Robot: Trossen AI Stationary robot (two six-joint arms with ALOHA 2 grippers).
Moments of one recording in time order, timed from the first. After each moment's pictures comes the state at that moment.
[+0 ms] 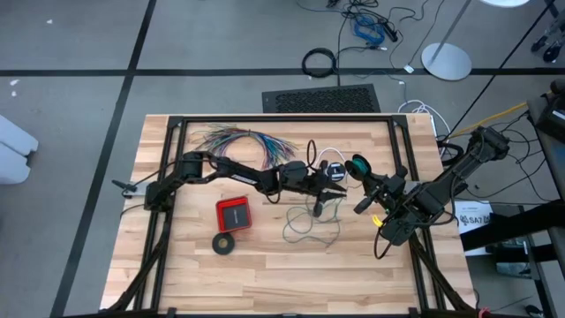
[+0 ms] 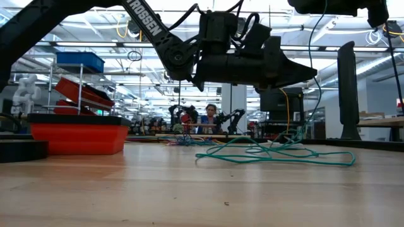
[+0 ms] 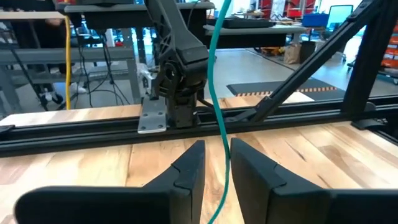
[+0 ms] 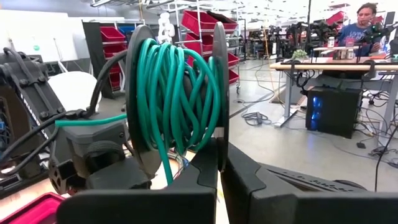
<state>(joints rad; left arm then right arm) 0.07 2.27 1.43 0.80 0.28 0.06 0.69 1.04 0.74 -0.51 1.57 0.95</state>
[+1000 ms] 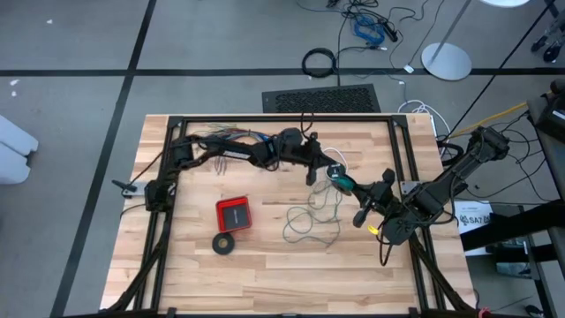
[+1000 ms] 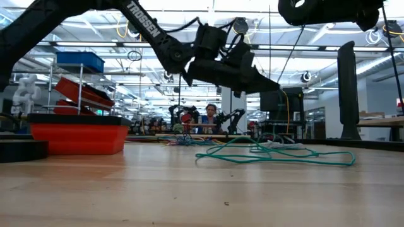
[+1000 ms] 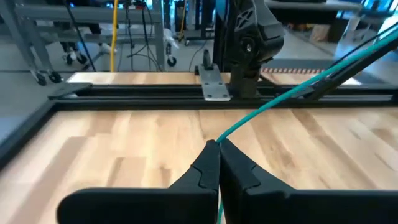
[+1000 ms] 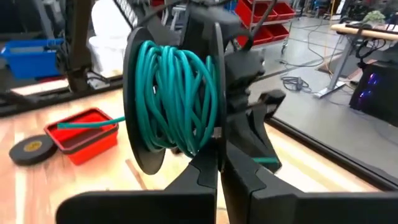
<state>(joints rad) 0.28 2.17 1.43 0.55 0.39 0.07 0.69 1.04 0.74 -0.47 1.25 0.77</state>
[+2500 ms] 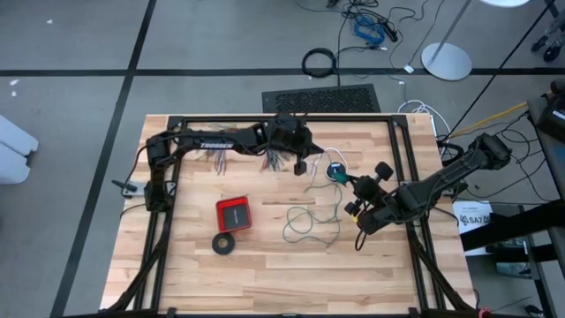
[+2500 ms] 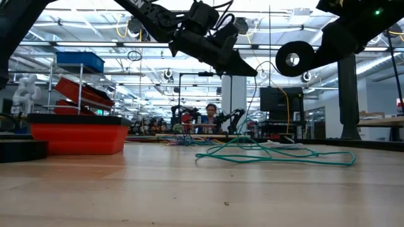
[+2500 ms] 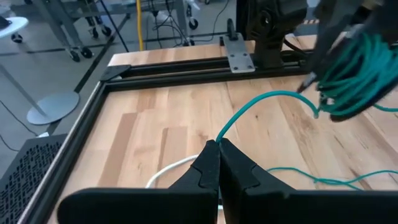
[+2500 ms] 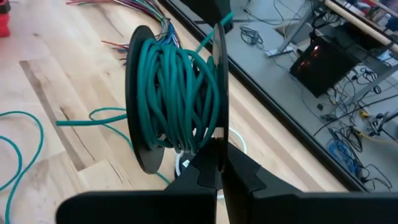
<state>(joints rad) 0.32 1.95 1.43 0.13 0.30 0.24 0.48 1.16 0.74 -0.80 1.07 0.82</state>
